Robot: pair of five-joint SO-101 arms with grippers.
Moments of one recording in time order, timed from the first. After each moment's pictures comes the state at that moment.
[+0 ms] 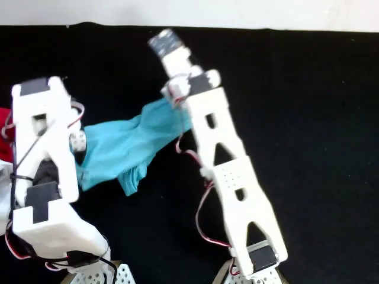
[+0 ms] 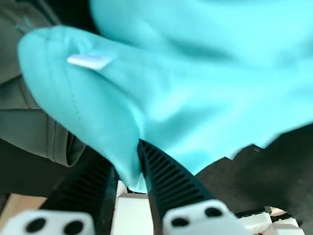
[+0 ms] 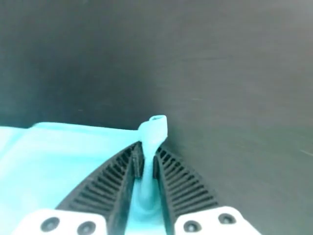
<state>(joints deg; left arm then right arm) -21.2 10.0 -3.3 95.0 -17.8 -24.4 69.8 -94.1 84.4 15.8</state>
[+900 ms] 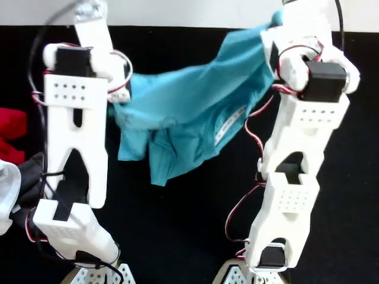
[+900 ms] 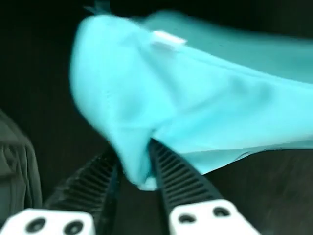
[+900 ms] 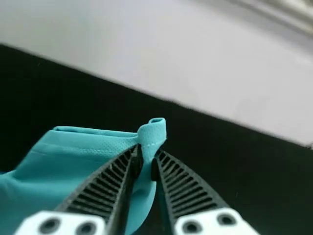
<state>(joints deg) -1.5 10.0 -34.4 100.9 -10.0 -2.5 30.1 -94.6 99.4 21.2</state>
